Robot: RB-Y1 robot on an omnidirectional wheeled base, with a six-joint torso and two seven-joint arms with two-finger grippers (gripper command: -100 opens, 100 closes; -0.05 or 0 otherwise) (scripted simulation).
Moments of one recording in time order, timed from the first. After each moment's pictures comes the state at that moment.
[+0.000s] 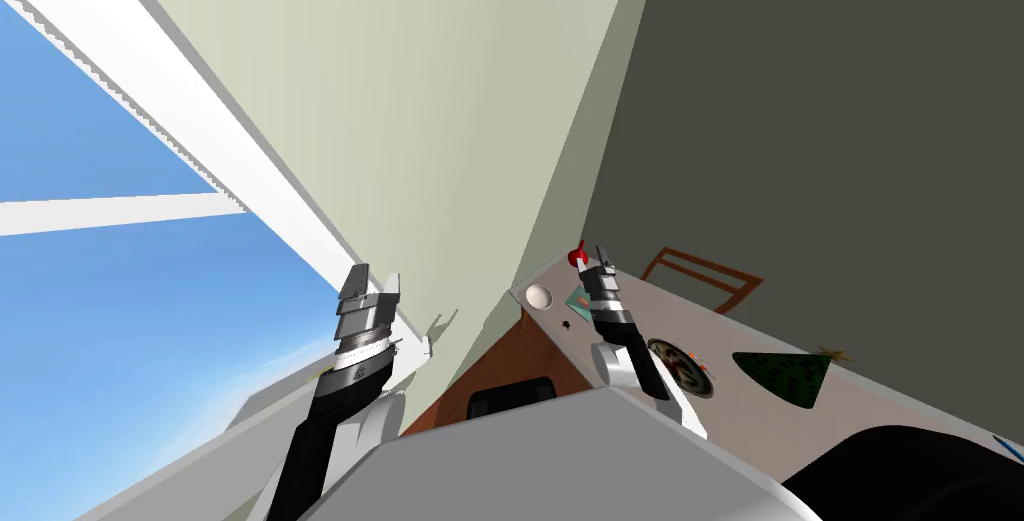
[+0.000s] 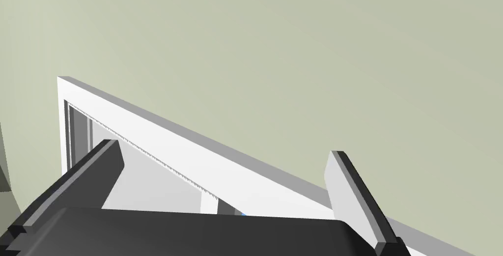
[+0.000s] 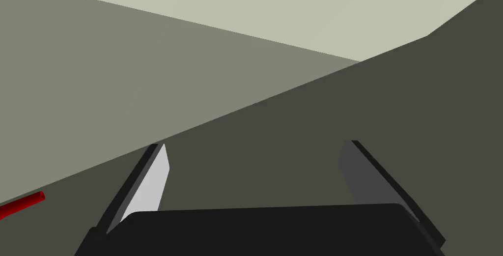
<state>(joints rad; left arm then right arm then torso) 0.55 0.01 0.03 -2.33 0.03 -0.43 -0.13 0.49 -0.02 -0.06 -2.22 -0.02 -0.36 -0.16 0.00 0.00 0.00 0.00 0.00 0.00</state>
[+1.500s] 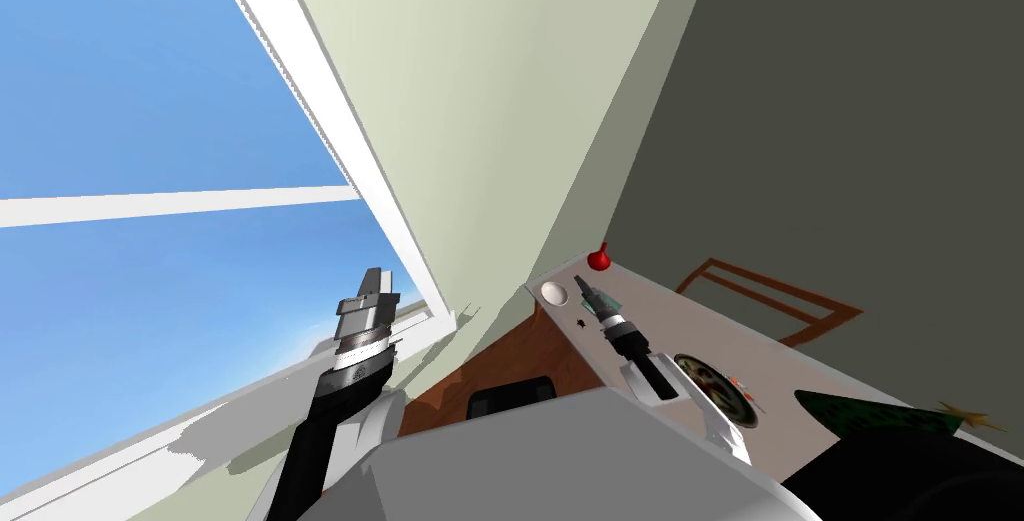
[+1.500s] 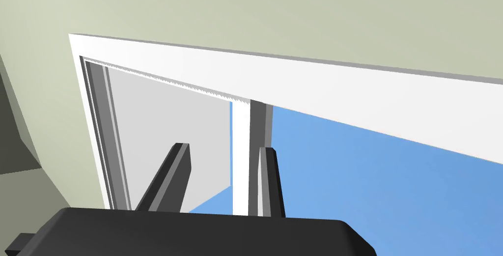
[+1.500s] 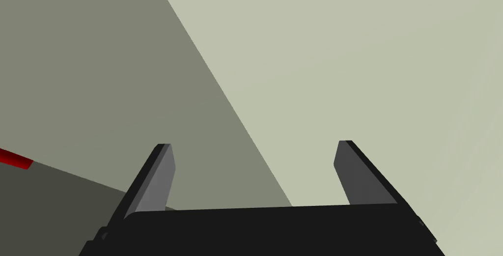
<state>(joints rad) 0.55 0.01 0.03 -2.33 0.03 -0.43 -0.13 0.51 -0.33 -0.10 -1.91 0.31 -0.35 0.03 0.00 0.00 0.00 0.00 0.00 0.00</state>
